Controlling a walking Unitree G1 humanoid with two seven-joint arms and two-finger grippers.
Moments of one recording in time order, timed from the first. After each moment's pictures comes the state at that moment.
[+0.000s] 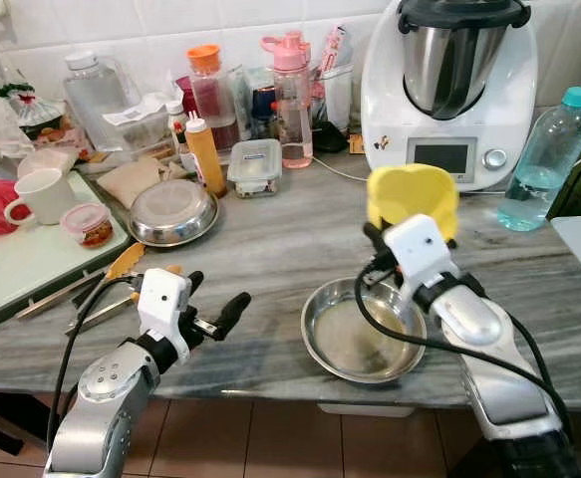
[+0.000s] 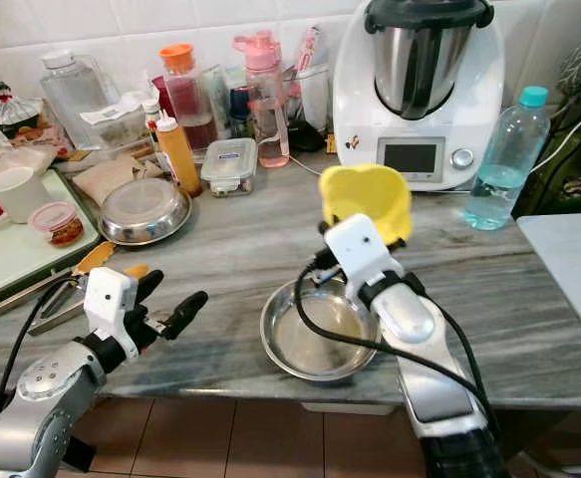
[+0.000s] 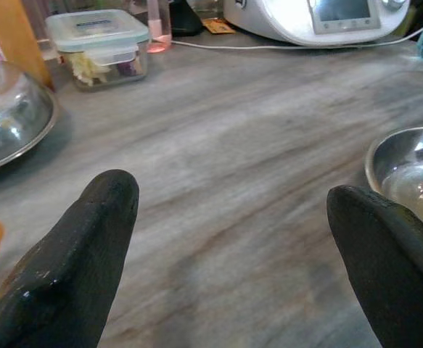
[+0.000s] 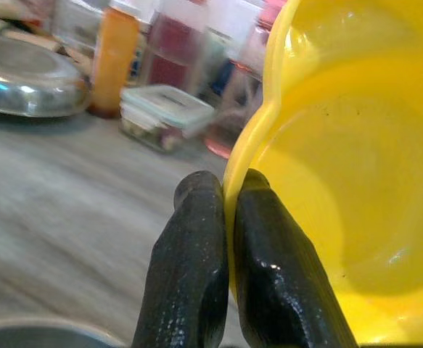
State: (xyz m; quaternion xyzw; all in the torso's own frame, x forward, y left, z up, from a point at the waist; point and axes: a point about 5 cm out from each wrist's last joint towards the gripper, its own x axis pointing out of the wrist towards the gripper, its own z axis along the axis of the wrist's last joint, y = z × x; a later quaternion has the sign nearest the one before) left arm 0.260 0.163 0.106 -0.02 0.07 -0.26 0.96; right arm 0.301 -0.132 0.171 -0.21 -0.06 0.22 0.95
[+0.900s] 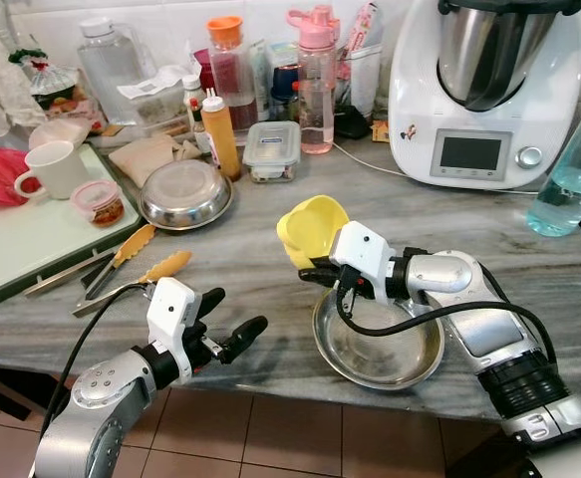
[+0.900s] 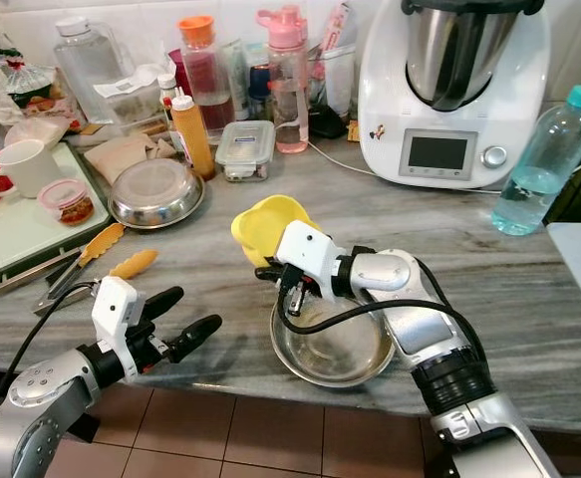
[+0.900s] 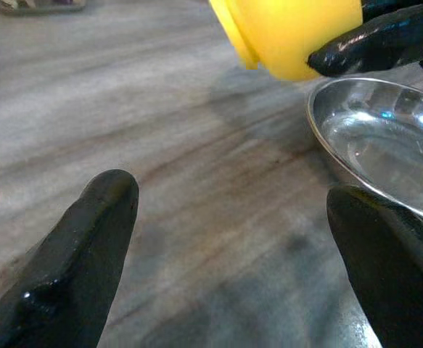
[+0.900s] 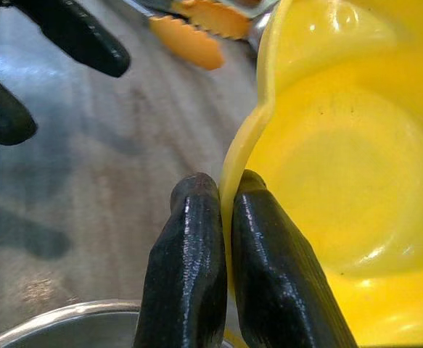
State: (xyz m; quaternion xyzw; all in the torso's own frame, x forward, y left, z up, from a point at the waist) left arm 0.242 0.157 0.106 -0.04 0.12 -0.35 0.93; right arm 0.323 -0.101 0.161 -0.26 0.06 0.56 0.79
